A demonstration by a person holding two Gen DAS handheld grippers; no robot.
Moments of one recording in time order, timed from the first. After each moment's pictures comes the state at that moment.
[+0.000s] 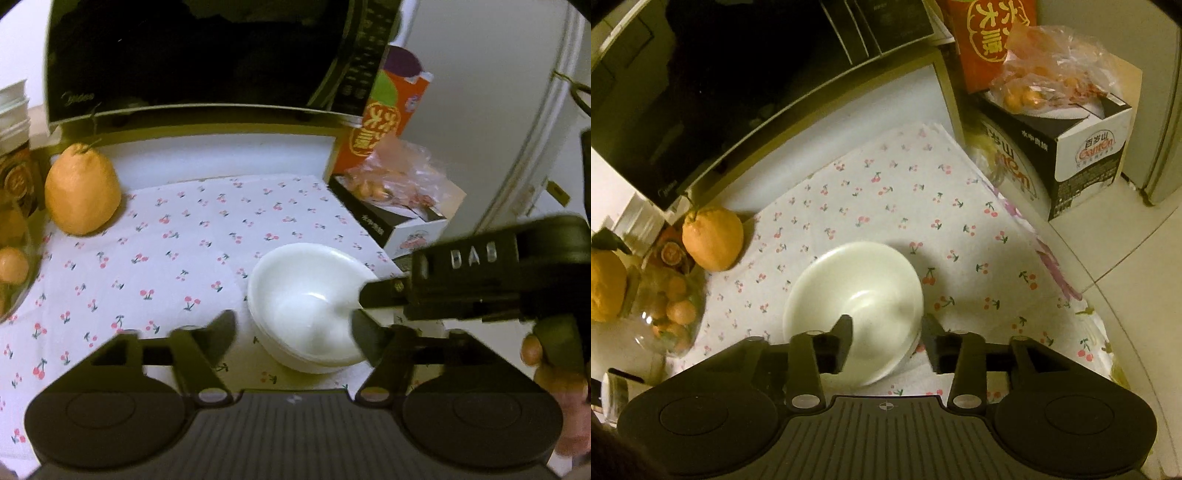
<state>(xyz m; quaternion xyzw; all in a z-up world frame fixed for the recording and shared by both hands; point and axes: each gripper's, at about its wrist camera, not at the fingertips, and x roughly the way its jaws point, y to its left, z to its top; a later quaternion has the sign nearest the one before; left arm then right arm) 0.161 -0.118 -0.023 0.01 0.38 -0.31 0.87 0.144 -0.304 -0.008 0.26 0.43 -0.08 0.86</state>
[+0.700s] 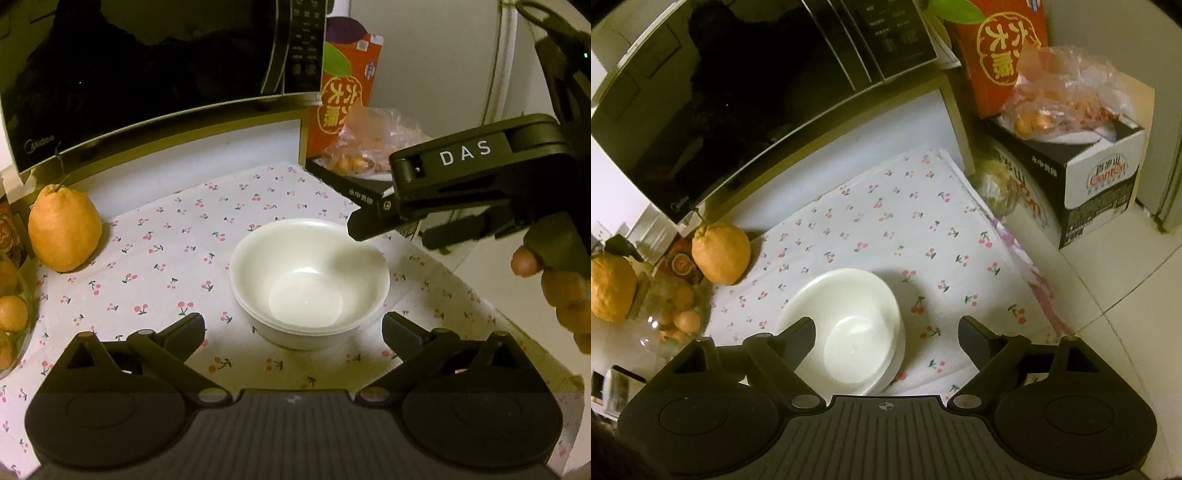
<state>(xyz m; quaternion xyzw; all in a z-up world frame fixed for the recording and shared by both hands) 0.145 -0.132 -0.036 0.12 0.35 -0.33 0.87 0.140 -0.325 -0.014 0.24 0.39 -0.05 0.89</state>
